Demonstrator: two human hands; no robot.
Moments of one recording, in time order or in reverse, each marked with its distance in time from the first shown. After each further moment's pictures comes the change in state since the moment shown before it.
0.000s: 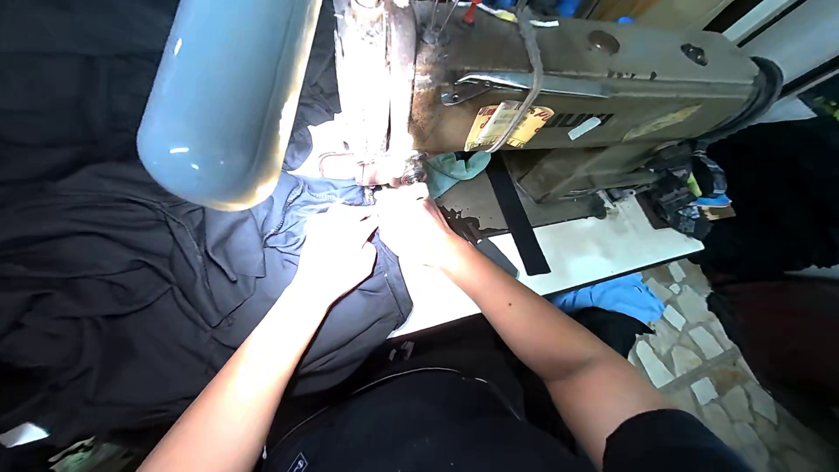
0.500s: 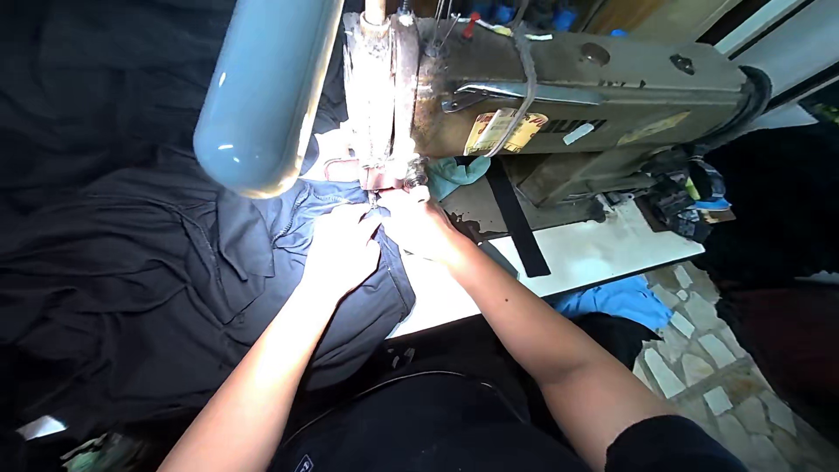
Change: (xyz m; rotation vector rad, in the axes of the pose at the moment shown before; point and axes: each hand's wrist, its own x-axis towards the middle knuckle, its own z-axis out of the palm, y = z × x) left_hand 0.005 -0.002 0.006 0.031 0.000 -0.064; right_hand 0.007 0.015 0.004 0.205 0.018 0.079
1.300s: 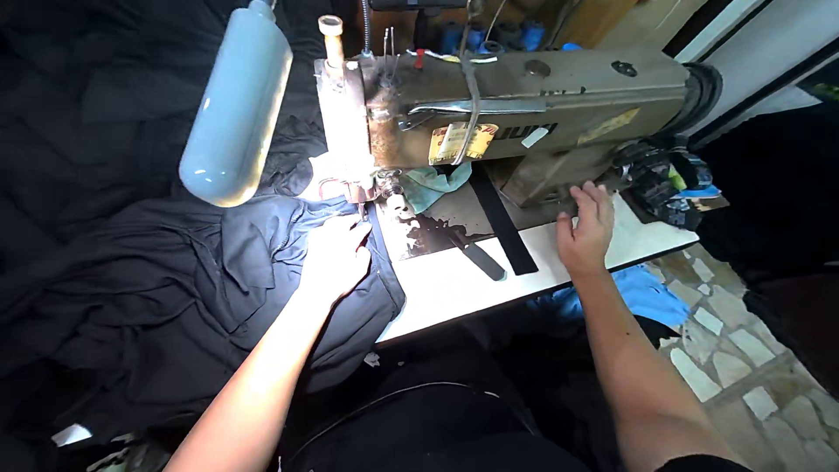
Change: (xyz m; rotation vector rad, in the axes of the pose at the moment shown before) left_hand 0.002 0.001 -0.004 0.037 -0.031 0.006; right_hand -0.151 0.195 -0.077 -0.280 0.798 0.182
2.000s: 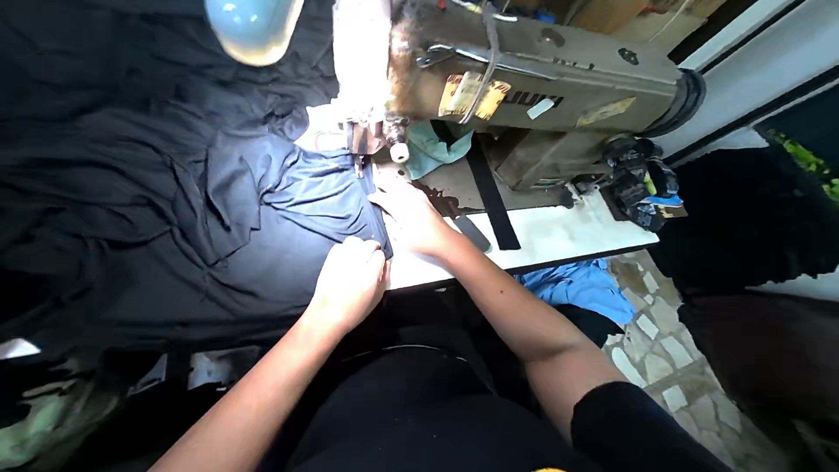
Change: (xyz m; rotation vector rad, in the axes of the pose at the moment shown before) left_hand -0.074 0.078 0.007 -0.036 0.113 0.104; right_hand 0.000 -0.211 0.058 0.426 -0.710 -0.521
